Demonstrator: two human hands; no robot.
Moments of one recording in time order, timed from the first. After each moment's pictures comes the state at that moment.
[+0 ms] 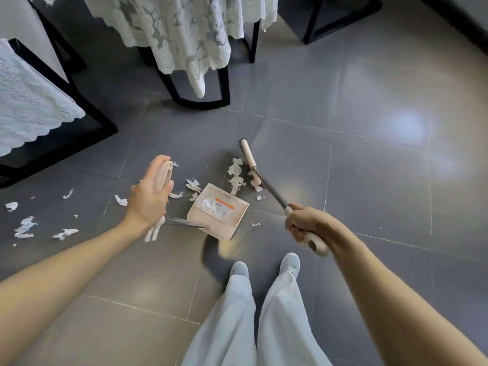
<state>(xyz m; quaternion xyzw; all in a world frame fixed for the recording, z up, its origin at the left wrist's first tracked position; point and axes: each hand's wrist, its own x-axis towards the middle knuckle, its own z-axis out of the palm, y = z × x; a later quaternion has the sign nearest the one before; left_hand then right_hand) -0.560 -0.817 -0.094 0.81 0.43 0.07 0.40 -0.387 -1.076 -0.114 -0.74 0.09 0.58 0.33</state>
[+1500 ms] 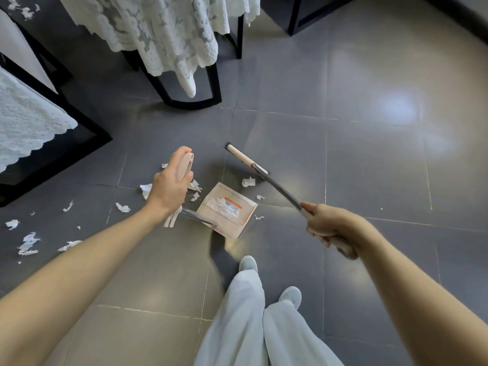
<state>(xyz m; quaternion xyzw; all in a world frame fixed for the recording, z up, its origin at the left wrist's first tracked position) -0.542 -0.811 -0.112 0.86 0.33 0.02 0.39 -0.409 -1.106 -0.091 -0.83 -0.06 0.54 0.13</state>
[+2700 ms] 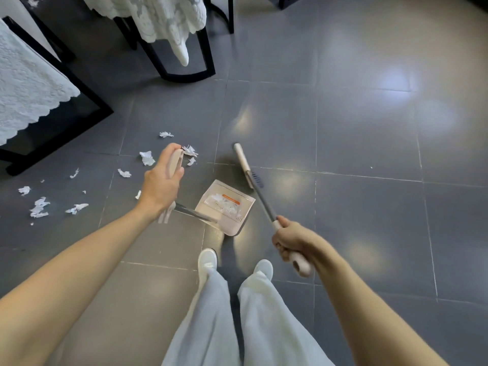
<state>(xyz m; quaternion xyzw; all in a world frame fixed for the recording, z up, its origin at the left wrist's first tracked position) -0.708 -0.955 -0.110 0.85 0.36 0.04 0.40 -0.636 -1.232 -0.116 -0.75 0.04 0.58 0.31</state>
